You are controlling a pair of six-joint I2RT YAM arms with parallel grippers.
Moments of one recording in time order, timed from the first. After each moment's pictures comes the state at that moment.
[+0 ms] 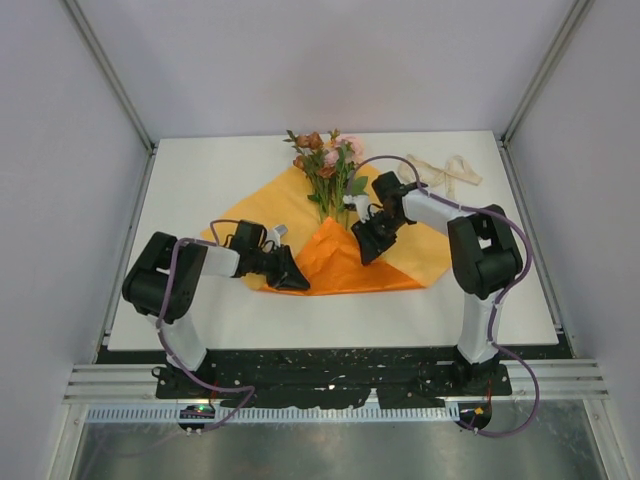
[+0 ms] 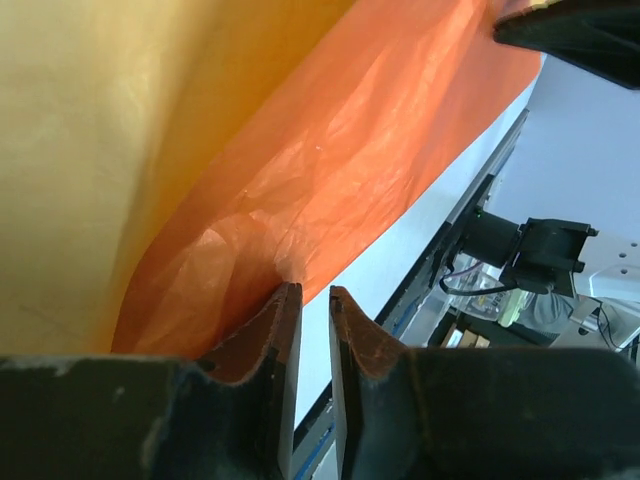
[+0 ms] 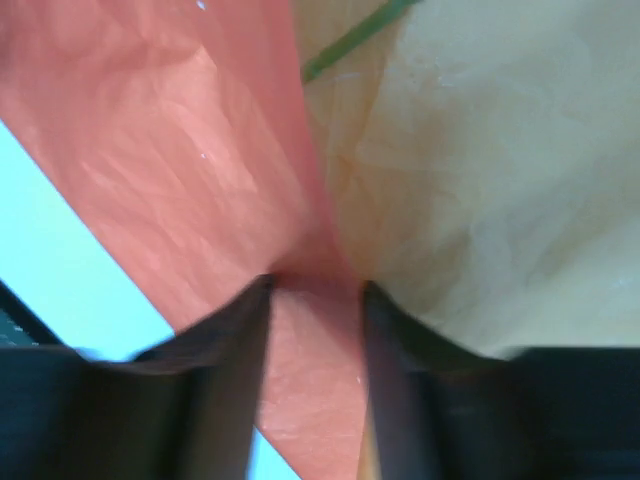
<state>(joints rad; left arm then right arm) -0.35 1.78 0.69 0.13 0.82 -0.69 0.39 1.97 1.34 -0.72 -0.47 -0.35</state>
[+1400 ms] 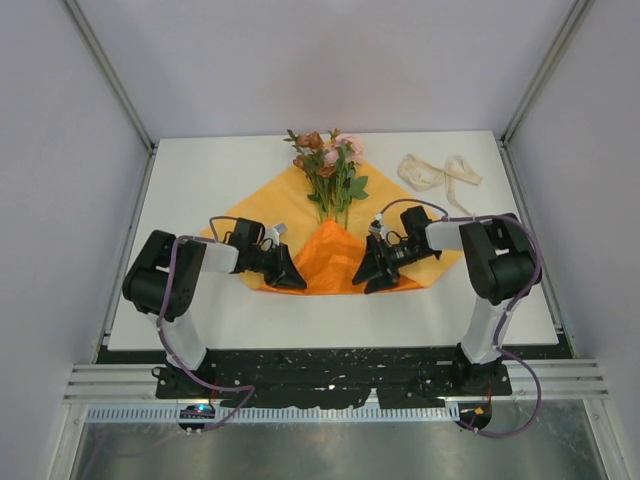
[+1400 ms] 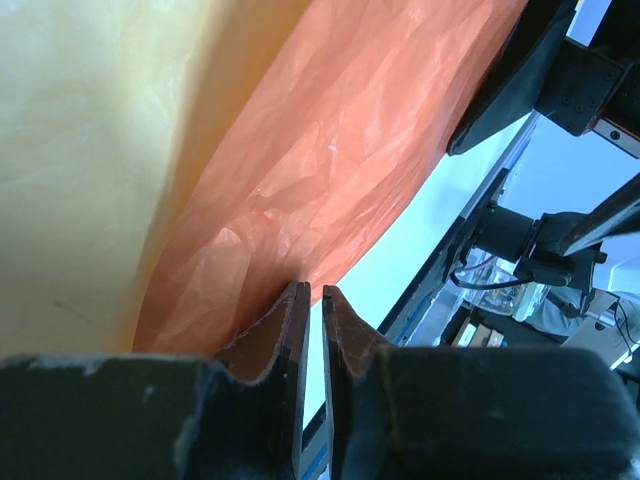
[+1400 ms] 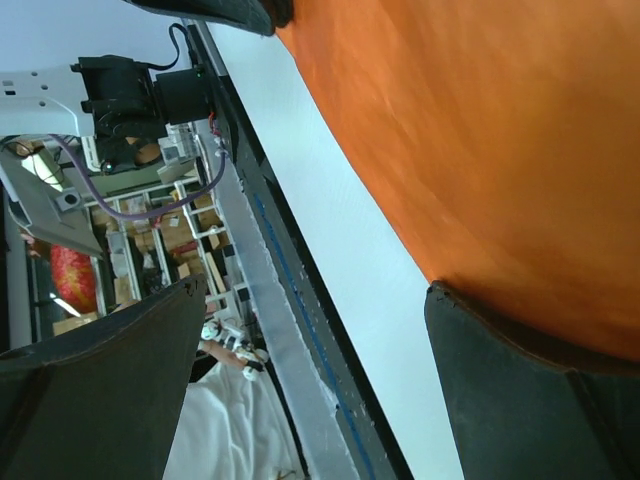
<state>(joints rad) -0.32 1.80 0.73 0.04 0.82 -0.60 0.28 1.88 0.91 -0.36 -1.12 0.16</state>
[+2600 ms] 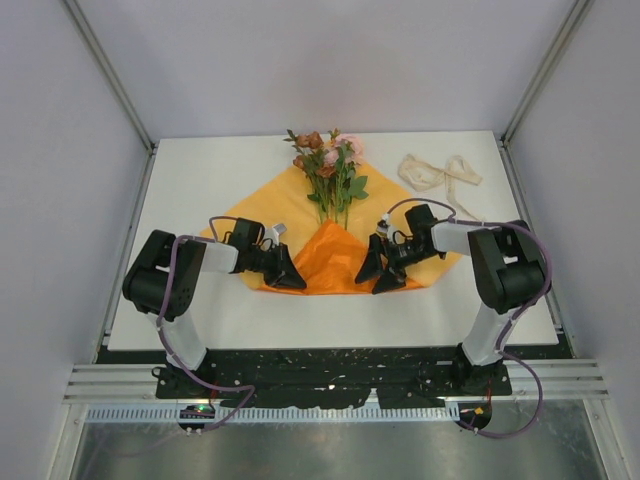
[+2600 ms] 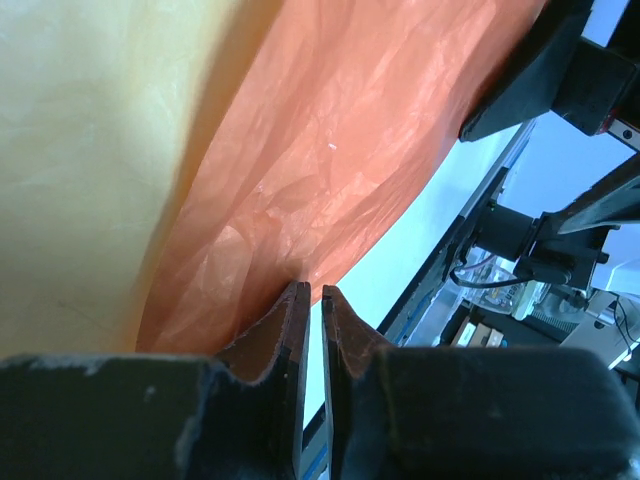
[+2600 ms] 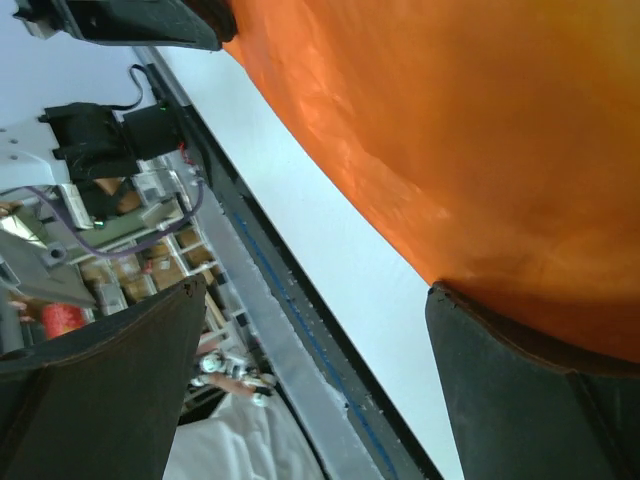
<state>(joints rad) -0.32 1.80 0.73 0.03 0.83 -0.60 0.26 1.77 0.90 -0.45 -1.00 0.22</state>
